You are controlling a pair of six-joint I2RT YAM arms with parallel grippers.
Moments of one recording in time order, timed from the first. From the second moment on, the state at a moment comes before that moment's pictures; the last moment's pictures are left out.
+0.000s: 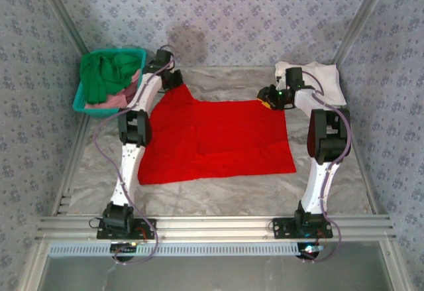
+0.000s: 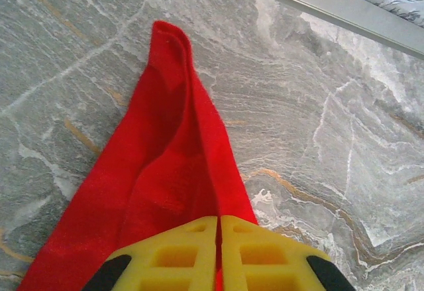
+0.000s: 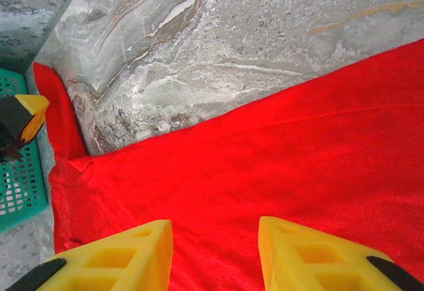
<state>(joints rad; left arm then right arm) -0.20 2.77 2.69 -0.85 0.20 -0.48 0.03 2.04 1.49 -0.39 -0.56 0.57</state>
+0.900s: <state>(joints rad) -0.21 2.42 2.34 -0.69 0.27 -0.53 -0.05 2.16 1.66 -0.53 -0.33 0.54</state>
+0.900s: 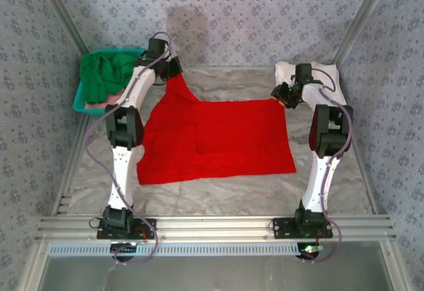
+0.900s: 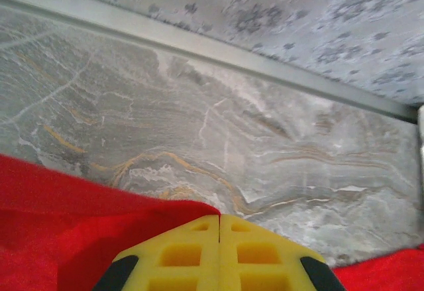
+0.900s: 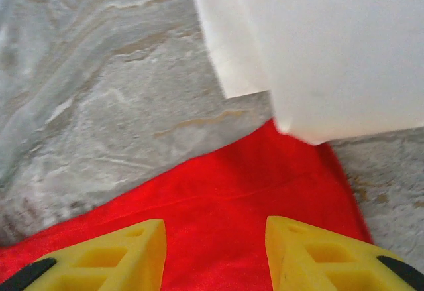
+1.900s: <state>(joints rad) -0.21 2.11 1.81 -0.53 0.24 -0.54 -0.06 2.38 1.95 -0.68 -0.23 0.48</state>
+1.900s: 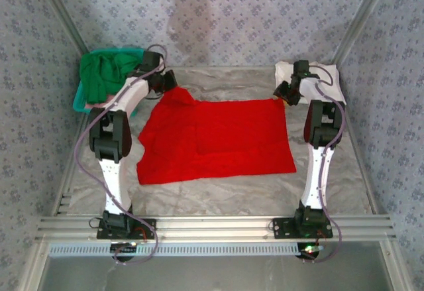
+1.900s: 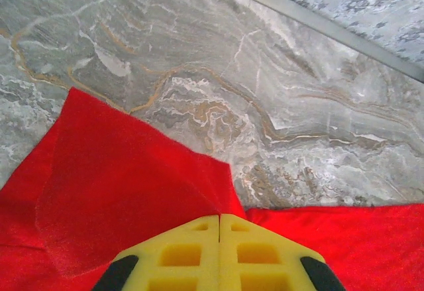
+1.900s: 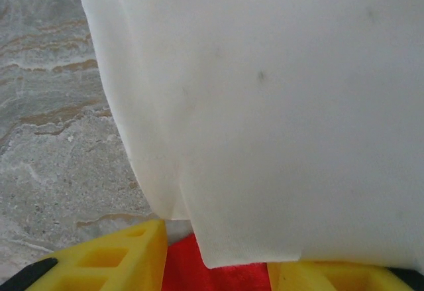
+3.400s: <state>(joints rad) -0.16 1.89 1.53 -0.47 0.21 -0.53 0.01 2.18 1.62 -0.55 -0.11 0.62</state>
